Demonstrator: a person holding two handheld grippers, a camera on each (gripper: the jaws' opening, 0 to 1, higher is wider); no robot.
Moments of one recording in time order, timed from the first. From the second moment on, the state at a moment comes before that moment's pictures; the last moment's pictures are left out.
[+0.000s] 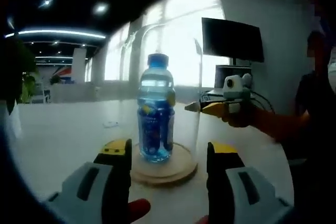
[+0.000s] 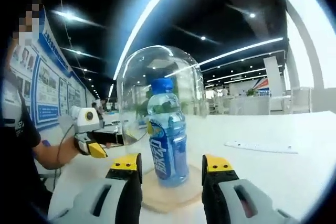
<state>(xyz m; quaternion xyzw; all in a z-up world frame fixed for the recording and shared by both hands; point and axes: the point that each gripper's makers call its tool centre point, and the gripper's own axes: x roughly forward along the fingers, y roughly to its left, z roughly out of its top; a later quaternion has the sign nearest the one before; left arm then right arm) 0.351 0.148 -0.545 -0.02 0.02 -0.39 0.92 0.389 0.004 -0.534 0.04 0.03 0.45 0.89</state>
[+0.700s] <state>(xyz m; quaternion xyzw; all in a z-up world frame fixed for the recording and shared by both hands) 0.321 0.168 -0.561 -0.03 0.01 -0.37 0.93 0.335 -0.005 -0.555 0.05 0.03 0.43 0.90</state>
